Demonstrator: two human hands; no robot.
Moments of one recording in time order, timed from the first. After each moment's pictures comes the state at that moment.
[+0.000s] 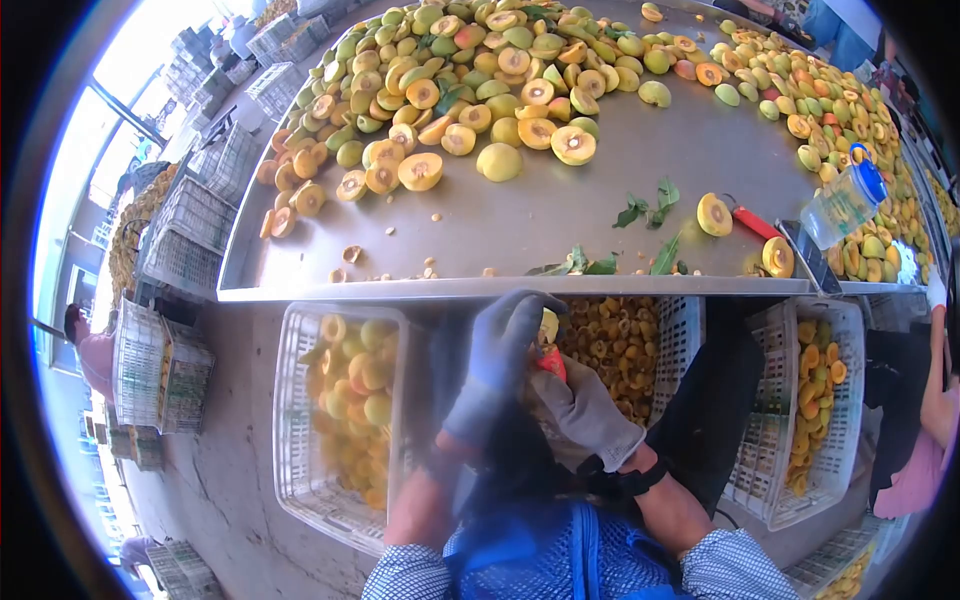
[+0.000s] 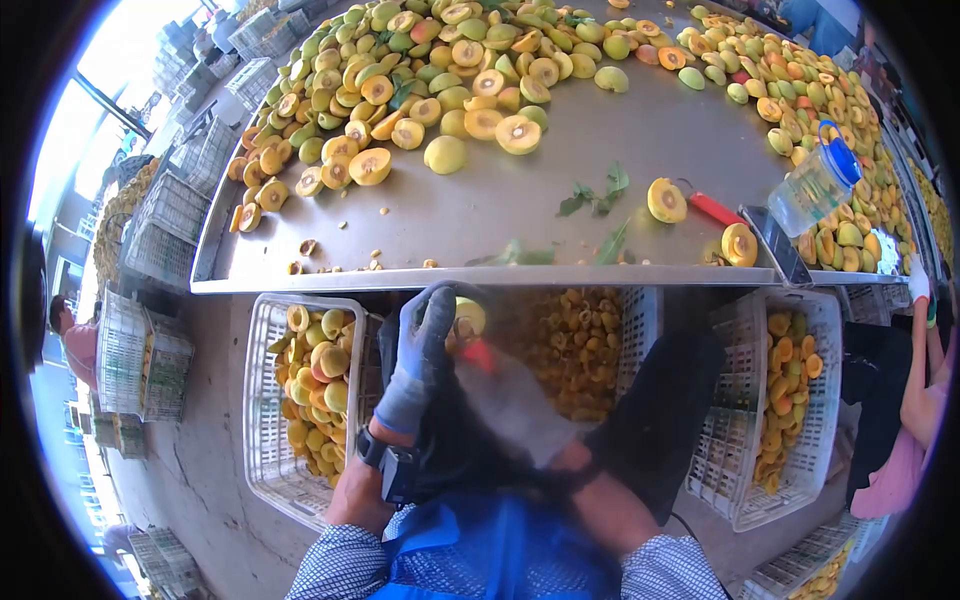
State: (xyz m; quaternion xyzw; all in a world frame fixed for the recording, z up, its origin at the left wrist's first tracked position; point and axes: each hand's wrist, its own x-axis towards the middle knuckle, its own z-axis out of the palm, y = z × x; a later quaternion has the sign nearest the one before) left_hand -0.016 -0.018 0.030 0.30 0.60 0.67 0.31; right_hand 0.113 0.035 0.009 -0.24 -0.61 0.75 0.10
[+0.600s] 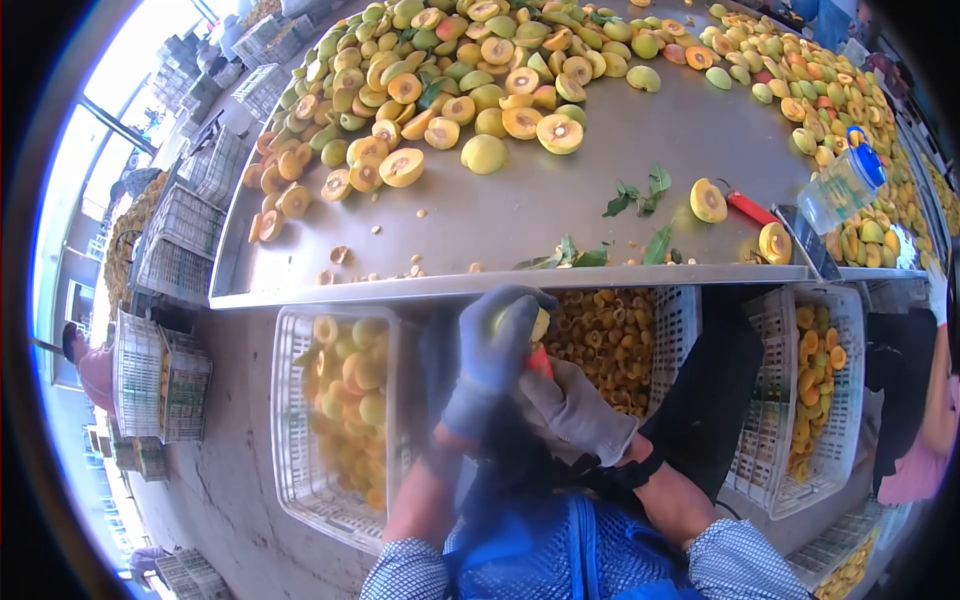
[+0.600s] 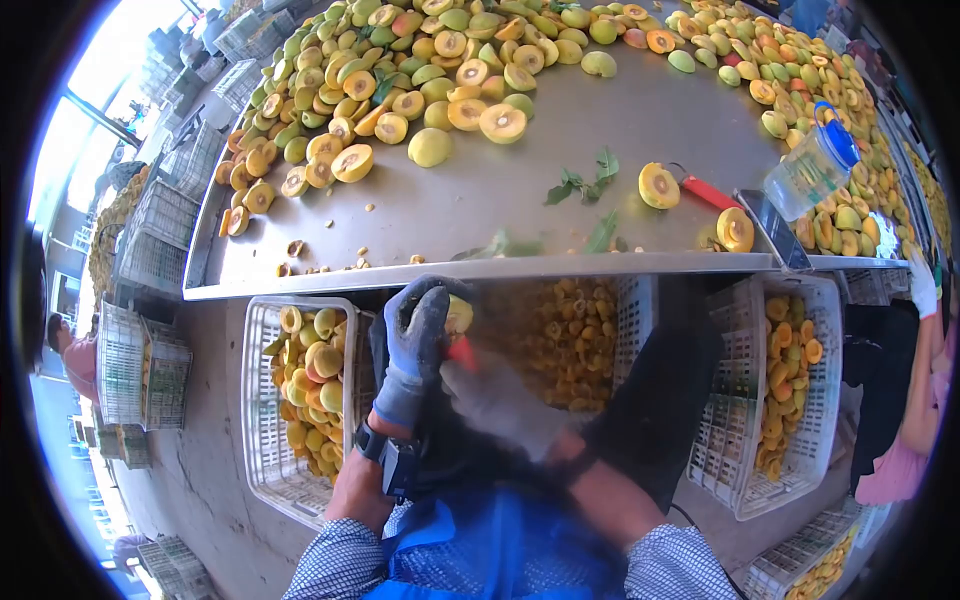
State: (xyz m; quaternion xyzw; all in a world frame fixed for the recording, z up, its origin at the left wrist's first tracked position) left_hand -0.019 -0.016 0.026 0.35 0.60 0.67 0.27; right_hand 0.114 0.033 0.022 -0.23 -0.40 0.89 0.00
